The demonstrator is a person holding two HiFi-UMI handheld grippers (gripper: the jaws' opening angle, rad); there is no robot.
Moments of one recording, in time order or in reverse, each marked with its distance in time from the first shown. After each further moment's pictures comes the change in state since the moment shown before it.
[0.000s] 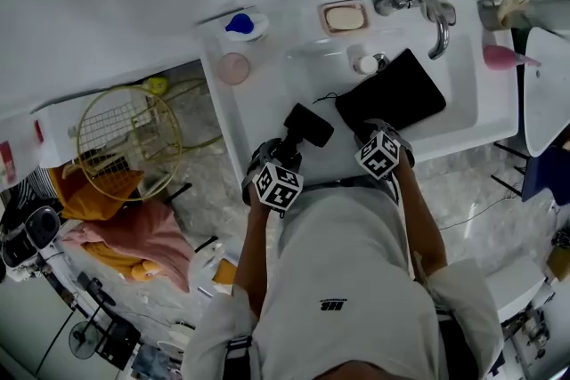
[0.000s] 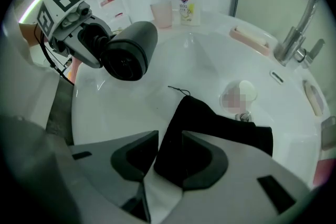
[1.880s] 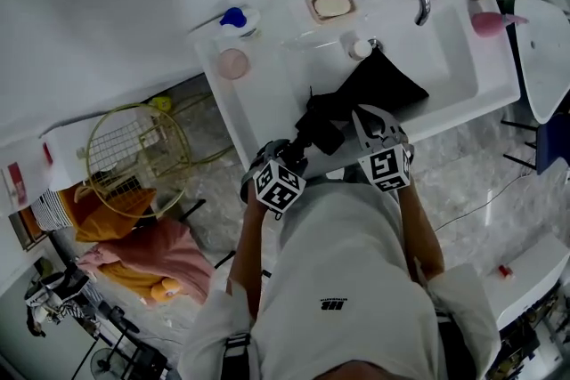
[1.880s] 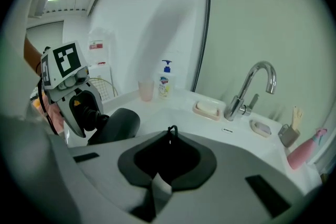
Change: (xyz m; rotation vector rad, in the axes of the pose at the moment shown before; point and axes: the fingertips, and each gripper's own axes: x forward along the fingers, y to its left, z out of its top) left arm -0.032 -0.029 -0.014 0.216 -0.017 -0.159; right arm -0.127 0.011 0.089 0.155 -0.589 -0.382
